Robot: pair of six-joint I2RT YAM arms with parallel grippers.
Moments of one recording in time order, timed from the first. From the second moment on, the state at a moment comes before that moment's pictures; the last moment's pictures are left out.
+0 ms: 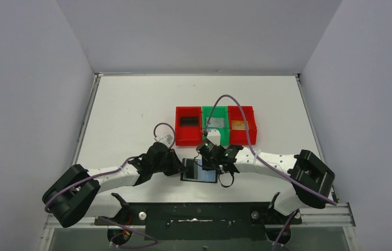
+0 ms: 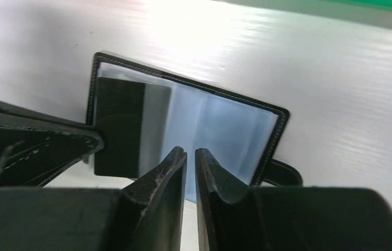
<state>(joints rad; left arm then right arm) -0.74 1.29 0.37 0.20 0.17 -0.99 1.01 1.49 0.87 -0.43 0.29 0.80</state>
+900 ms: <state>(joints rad) -0.74 1.40 0.38 0.30 0.28 -0.99 0.97 1.62 0.86 -0.31 0.15 0.80</state>
